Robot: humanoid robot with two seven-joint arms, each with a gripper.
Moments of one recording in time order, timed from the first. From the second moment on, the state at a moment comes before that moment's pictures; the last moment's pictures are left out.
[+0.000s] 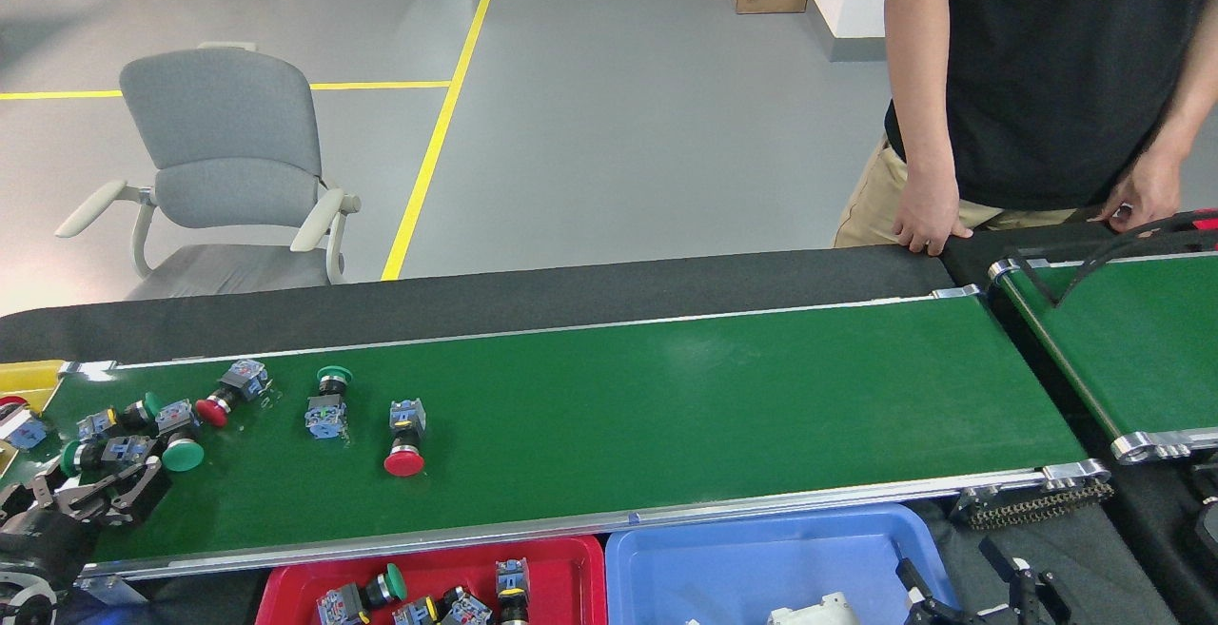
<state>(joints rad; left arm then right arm) -0.36 0.53 0.06 -0.64 -1.20 -0.42 0.12 0.32 -0.13 -0.19 -1.69 1.21 -0.43 -0.01</state>
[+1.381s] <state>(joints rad) 0.37 0.30 0.20 -1.71 -1.22 -0.23 0.11 0.33 -0.12 -0.20 -1.70 1.21 -0.42 -0.01</state>
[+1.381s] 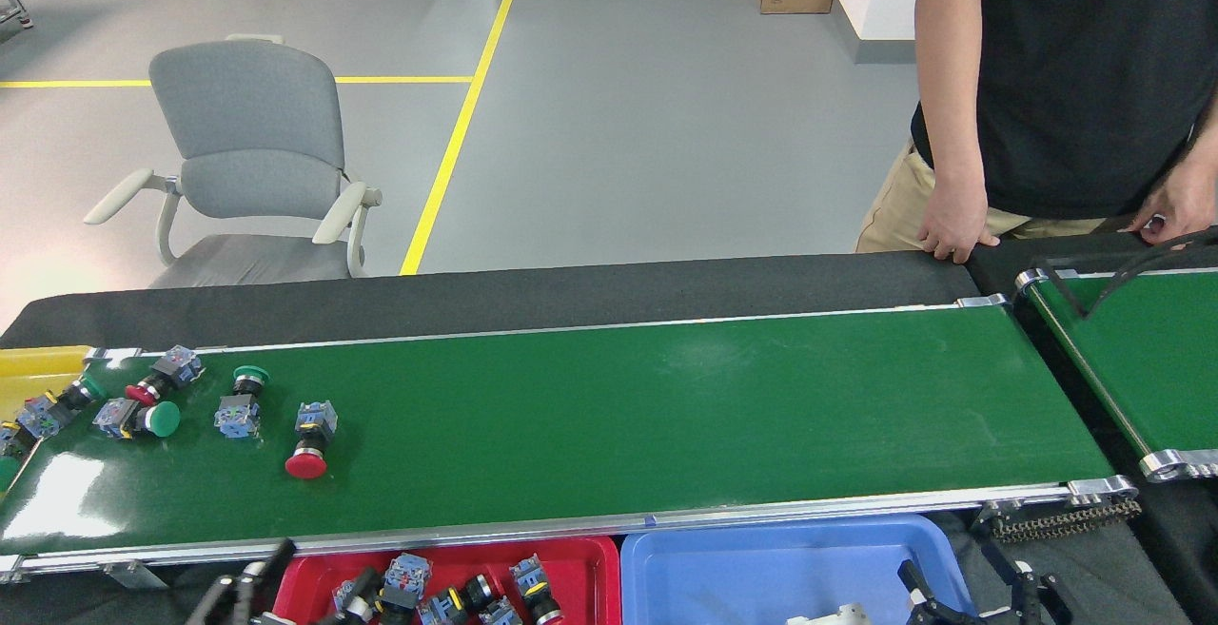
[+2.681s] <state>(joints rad) -0.23 0.36 0.12 -0.99 -1.22 -0.21 0.00 0.31 -0.11 -0.21 -1.72 1.24 -0.20 -0.01</state>
